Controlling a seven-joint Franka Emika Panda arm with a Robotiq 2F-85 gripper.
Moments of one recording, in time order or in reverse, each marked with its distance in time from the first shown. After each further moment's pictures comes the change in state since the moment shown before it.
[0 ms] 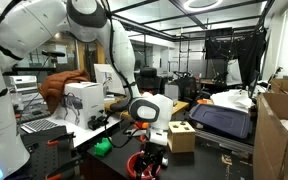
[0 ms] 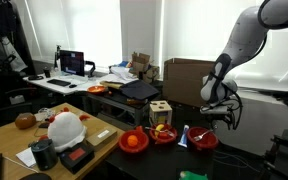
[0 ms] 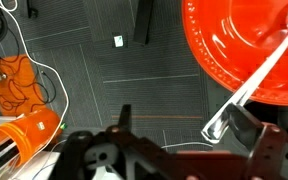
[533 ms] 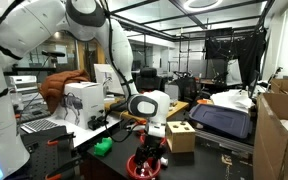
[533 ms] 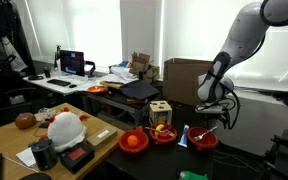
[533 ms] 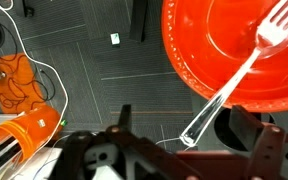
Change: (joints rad) arm 0.050 -0.022 0.002 -0.001 -0.041 -0.003 0.099
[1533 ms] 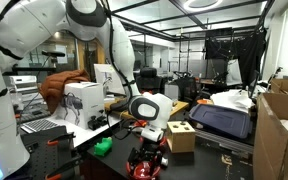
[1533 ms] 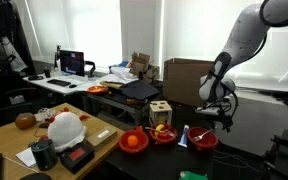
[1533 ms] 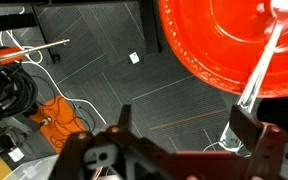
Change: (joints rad) arm -0.059 0.005 0.030 0.007 0.010 -0.073 0.283
